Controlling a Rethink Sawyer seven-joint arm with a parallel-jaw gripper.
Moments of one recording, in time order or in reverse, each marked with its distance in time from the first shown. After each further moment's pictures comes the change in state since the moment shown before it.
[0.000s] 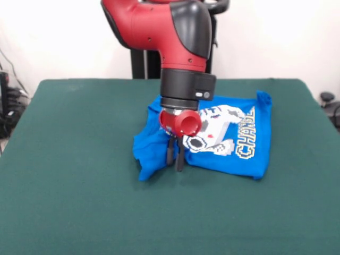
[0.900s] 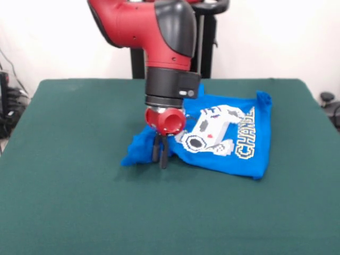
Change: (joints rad) arm -0.064 -0.003 -0.006 0.000 -0.059 0.022 0.000
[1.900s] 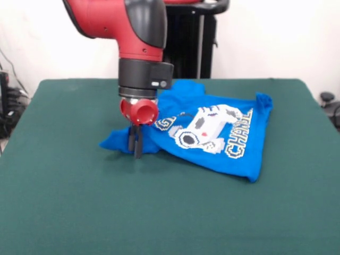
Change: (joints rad) arm -0.105 -0.036 -0.009 0.000 -0.124 0.095 0.000
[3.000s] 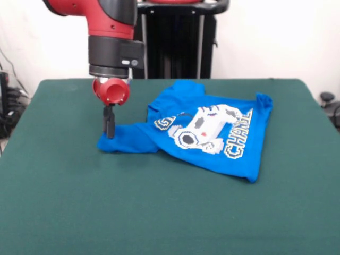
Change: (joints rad) arm -0.106 -0.105 0.011 0.034 -0.085 0.112 0.000
